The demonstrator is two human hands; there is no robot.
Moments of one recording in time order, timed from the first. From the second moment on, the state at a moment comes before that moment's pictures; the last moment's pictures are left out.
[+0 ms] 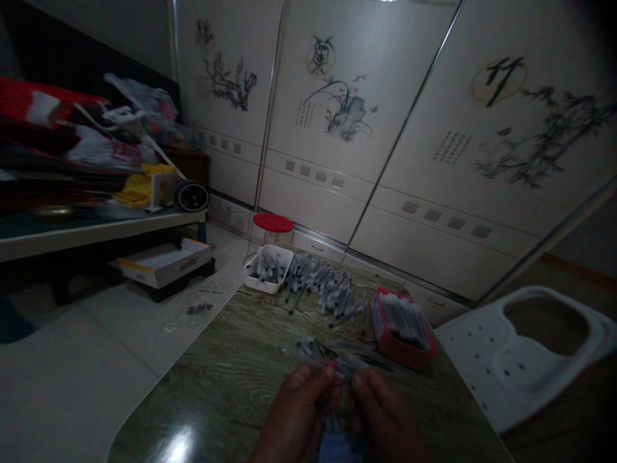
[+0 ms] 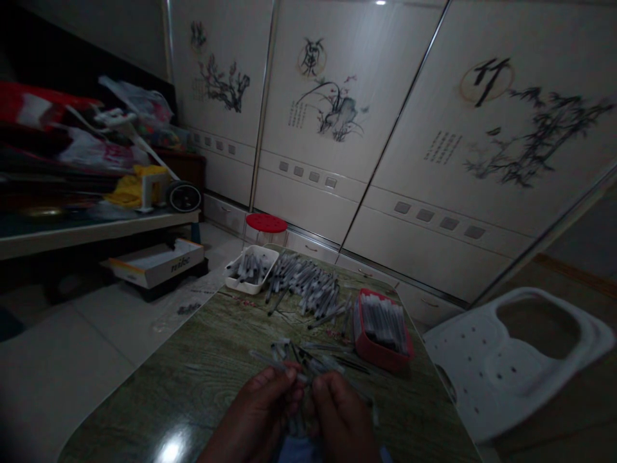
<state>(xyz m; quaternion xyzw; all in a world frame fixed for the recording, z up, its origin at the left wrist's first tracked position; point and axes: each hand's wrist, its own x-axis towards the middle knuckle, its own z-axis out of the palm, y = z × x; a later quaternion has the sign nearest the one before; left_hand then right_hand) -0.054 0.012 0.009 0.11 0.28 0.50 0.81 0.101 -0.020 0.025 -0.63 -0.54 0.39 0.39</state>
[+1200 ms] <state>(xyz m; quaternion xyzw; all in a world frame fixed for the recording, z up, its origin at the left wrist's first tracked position) -0.072 0.020 0.013 0.09 0.36 0.55 0.75 0.124 -0.021 0.008 -0.71 -0.57 0.28 0.30</state>
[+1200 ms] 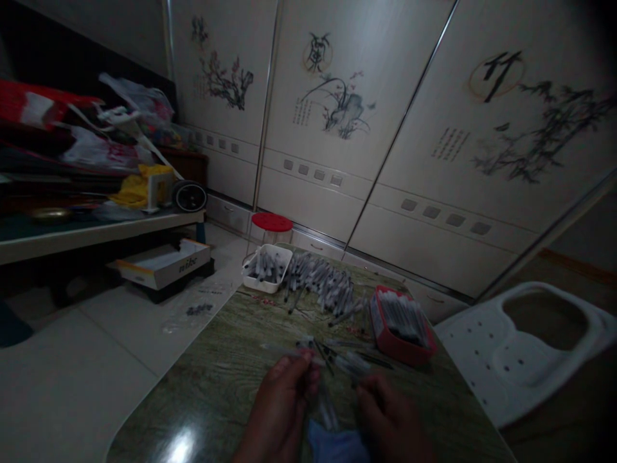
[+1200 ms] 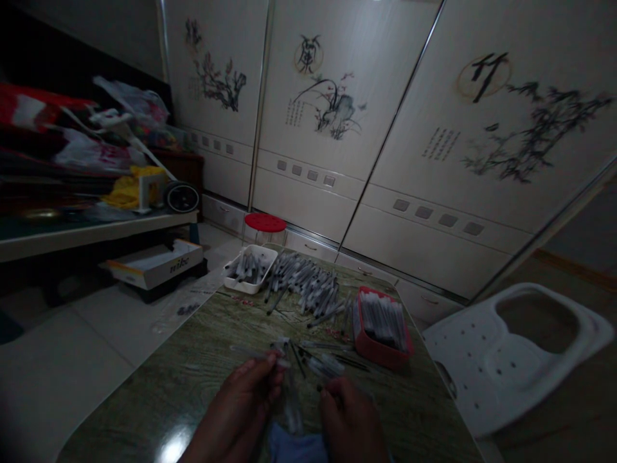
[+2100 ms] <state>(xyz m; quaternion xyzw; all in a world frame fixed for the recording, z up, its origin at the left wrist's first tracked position) -0.107 0.040 0.015 0.04 0.39 0.61 0.69 0.084 0.077 0.020 -0.72 -0.68 0.09 0.10</state>
